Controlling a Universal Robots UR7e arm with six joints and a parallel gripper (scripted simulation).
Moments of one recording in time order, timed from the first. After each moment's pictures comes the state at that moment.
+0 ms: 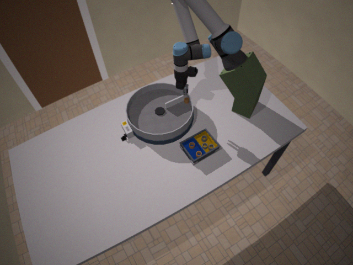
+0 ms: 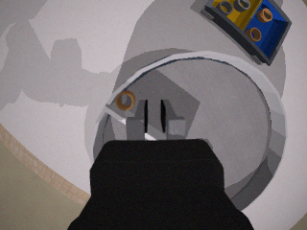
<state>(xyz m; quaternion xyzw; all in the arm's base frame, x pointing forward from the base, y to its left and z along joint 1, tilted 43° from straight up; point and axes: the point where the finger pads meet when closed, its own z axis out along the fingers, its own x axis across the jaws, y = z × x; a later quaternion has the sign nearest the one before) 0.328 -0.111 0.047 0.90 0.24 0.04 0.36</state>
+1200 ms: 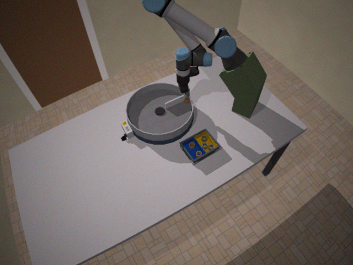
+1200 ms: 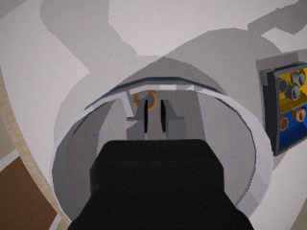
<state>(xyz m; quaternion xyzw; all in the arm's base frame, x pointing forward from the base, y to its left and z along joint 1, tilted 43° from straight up) 0.307 -0.168 0.014 0.77 0.52 -0.08 0.35</state>
